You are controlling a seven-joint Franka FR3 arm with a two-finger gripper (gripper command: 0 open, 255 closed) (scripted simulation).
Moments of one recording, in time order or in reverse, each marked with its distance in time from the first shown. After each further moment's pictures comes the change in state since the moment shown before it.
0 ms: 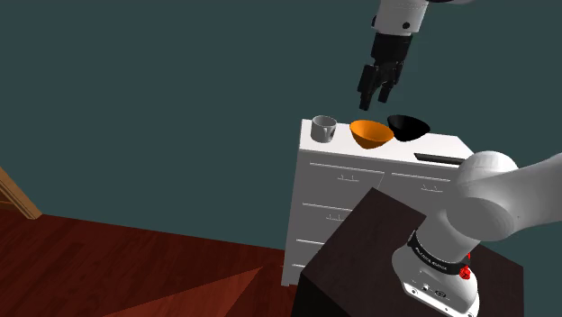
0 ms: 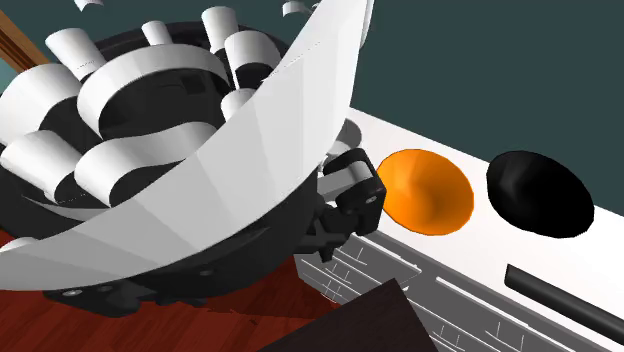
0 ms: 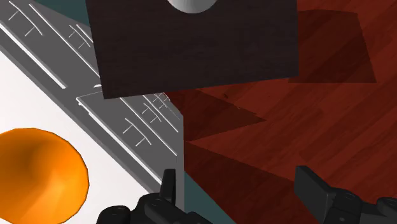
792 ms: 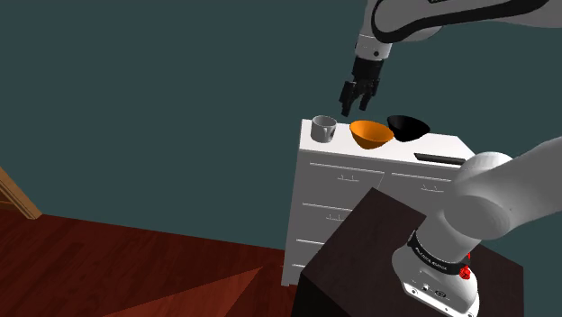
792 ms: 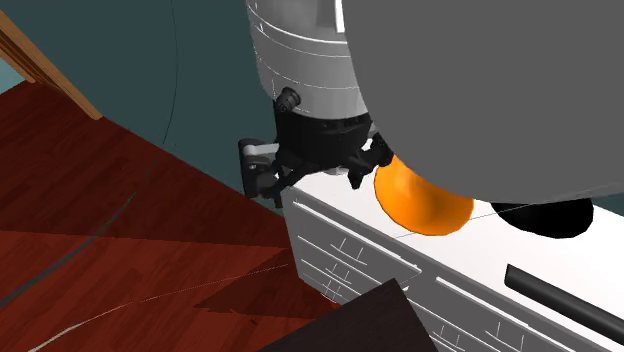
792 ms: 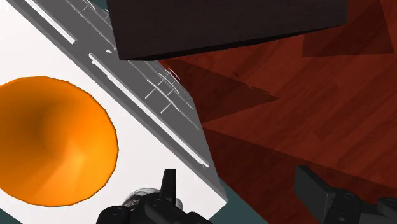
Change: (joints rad) arm -0.050 0.232 -0.142 -0.038 -0.066 0.314 -0.107
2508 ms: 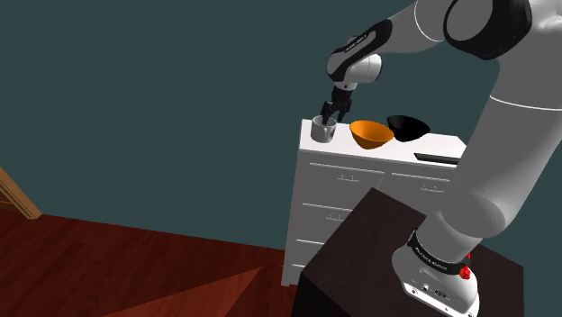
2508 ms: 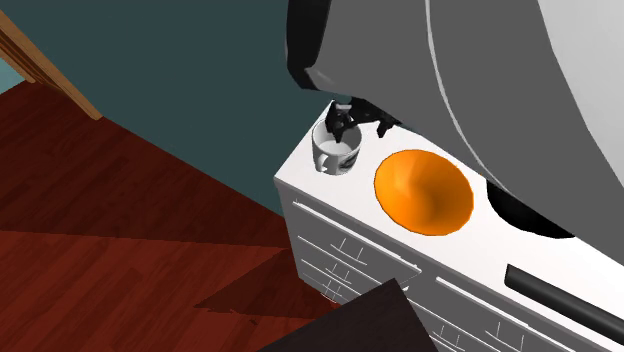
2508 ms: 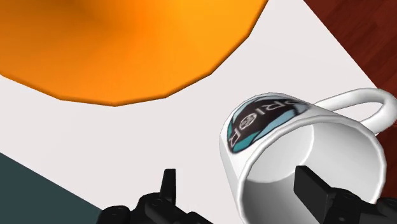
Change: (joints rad) arm -0.053 0.747 -0.223 0.309 0.264 0.481 -0.352
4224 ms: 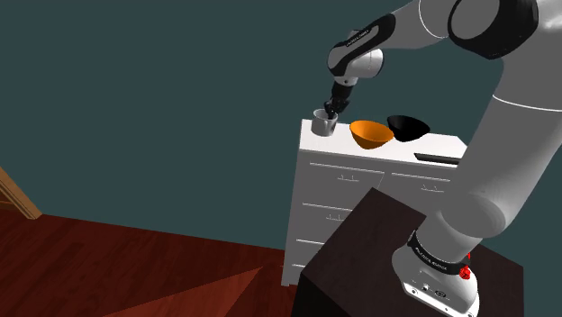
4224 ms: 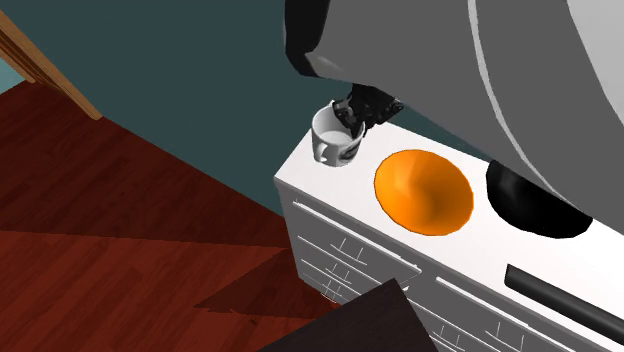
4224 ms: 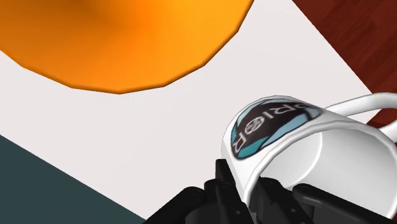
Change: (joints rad) arm 0.004 -0.021 -0.002 0.025 -0.017 -0.042 0.018
